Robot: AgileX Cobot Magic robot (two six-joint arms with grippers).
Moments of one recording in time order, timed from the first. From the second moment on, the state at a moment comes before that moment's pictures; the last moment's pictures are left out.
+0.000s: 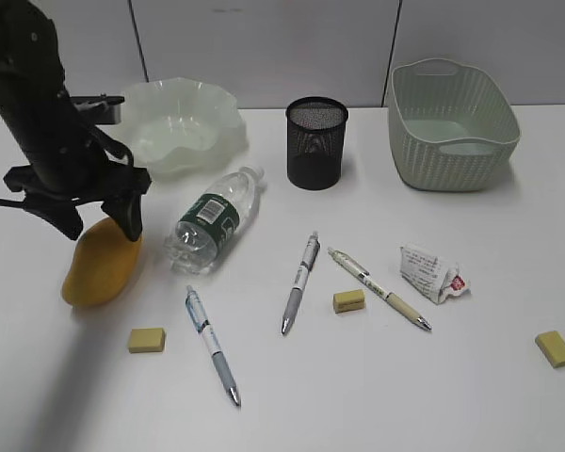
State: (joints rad) left arm -0.30 1.97 -1.39 -0.09 0.98 -0.12; right arm 0.13 -0.01 -0.50 0.04 1.04 -0.02
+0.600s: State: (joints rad) left arm -0.30 2.04 -1.39 -0.07 0.94 -0.15; right arm 0.13 -0.01 -0.50 0.04 1.04 -0.02
